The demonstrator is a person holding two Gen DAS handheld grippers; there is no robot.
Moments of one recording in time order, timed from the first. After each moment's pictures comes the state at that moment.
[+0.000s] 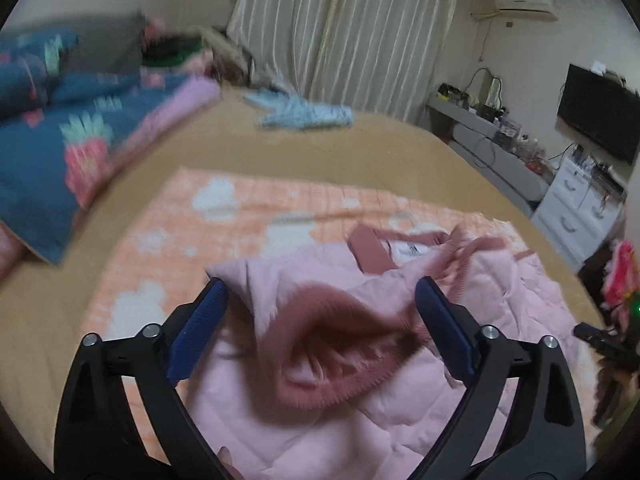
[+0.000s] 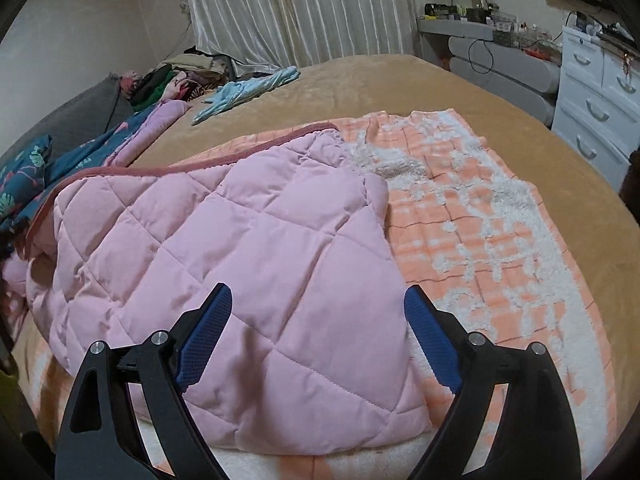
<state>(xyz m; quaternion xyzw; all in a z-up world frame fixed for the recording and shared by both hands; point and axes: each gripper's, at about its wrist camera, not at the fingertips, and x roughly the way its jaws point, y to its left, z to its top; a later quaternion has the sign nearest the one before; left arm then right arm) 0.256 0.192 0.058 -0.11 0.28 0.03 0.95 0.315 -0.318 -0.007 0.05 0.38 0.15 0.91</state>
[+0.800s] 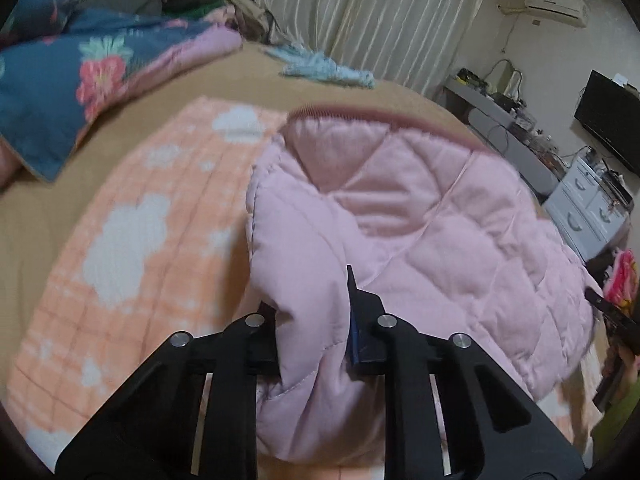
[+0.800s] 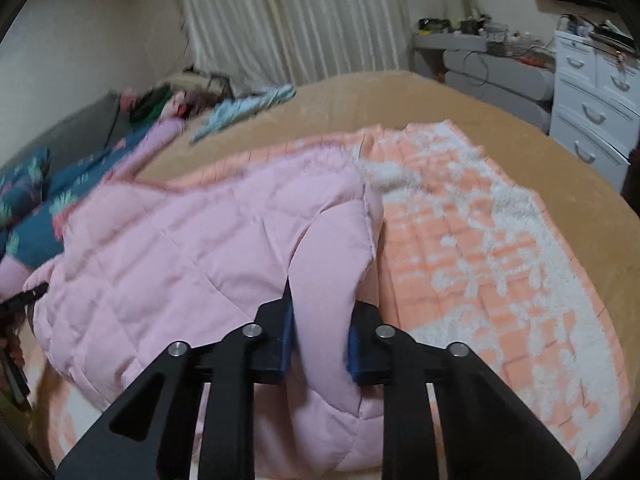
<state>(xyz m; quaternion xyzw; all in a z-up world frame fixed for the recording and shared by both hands) 0.251 0.206 -0.020 -0.17 0.33 0.04 0.93 0.332 -0.325 -0.015 0.07 0.34 0.15 0.93</state>
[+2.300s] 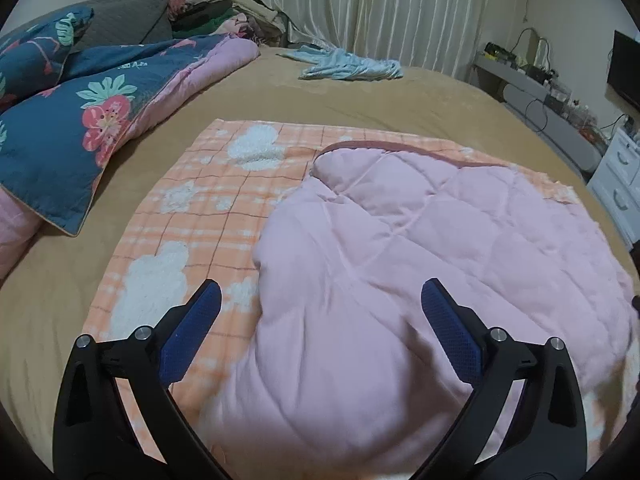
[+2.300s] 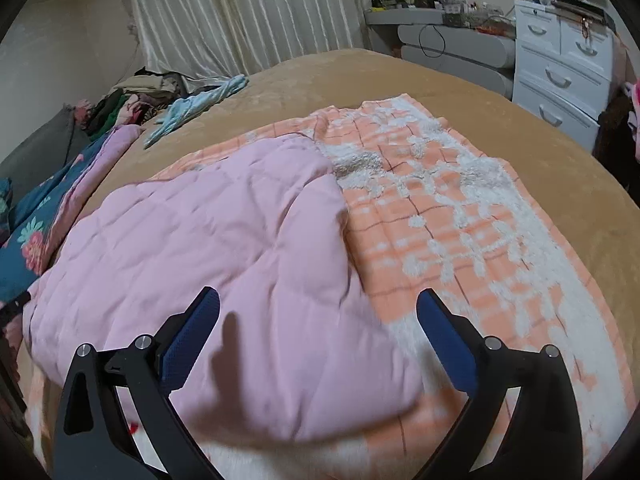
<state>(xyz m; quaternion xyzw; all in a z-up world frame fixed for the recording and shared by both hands) 0.294 0.198 -0.010 -0.10 0.37 0.10 0.92 0.343 -0.330 -0.029 0.09 0.39 0.07 0.91</state>
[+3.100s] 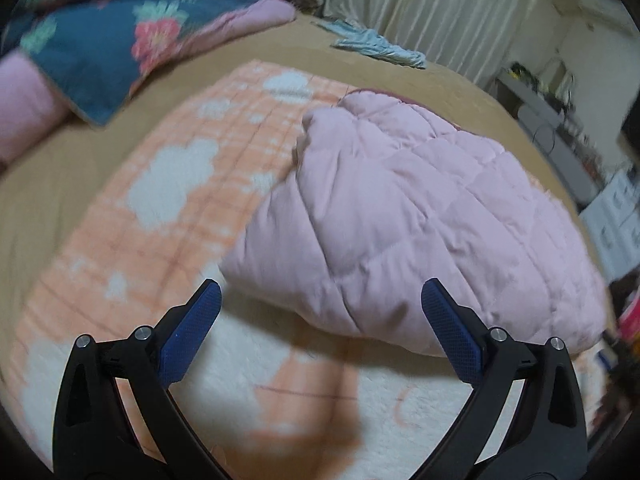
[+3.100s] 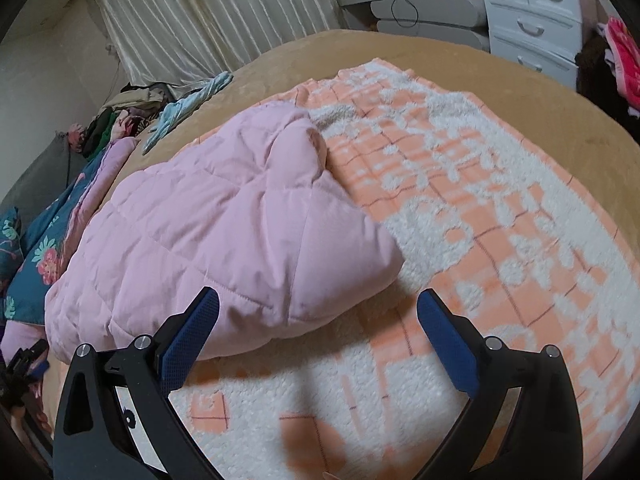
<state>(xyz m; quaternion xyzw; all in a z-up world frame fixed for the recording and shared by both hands) 0.211 0.194 -0.037 -0.22 0.40 0.12 0.88 0.286 -0.341 -0.050 0.17 0.42 0.06 0.89</state>
